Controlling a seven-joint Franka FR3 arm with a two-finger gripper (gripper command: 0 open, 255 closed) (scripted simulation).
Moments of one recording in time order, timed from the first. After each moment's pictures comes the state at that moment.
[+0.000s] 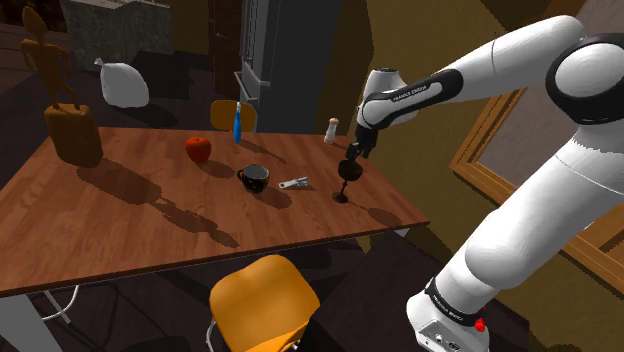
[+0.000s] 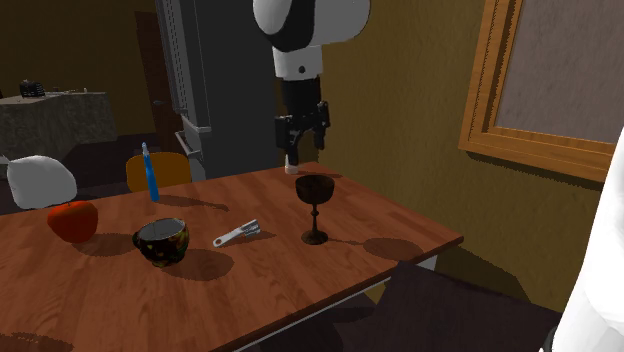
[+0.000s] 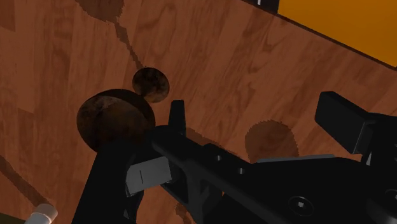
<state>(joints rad) -0.15 -0.09 -0.22 -2.35 -0.21 2.30 -0.15</state>
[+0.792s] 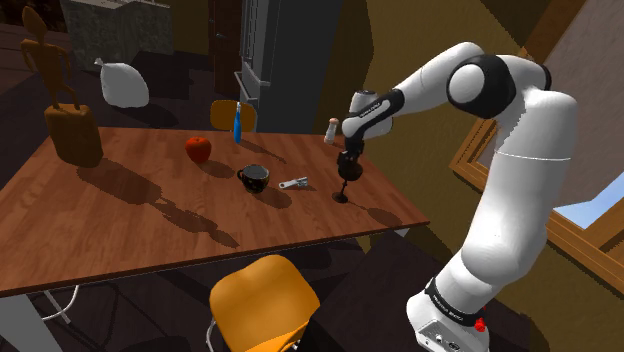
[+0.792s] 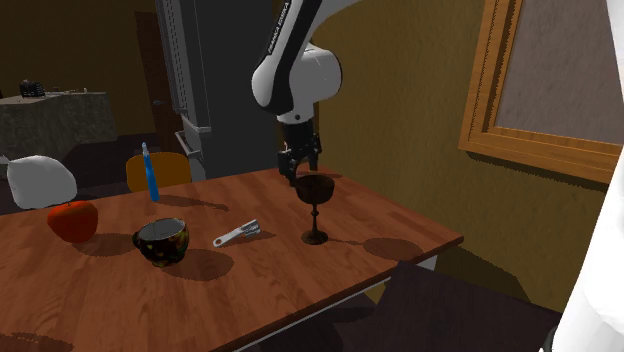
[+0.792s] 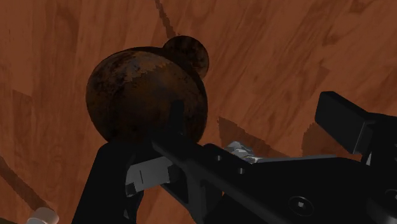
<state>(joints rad) -0.23 0.36 -0.25 -2.05 -0.13 2.47 -0.30</state>
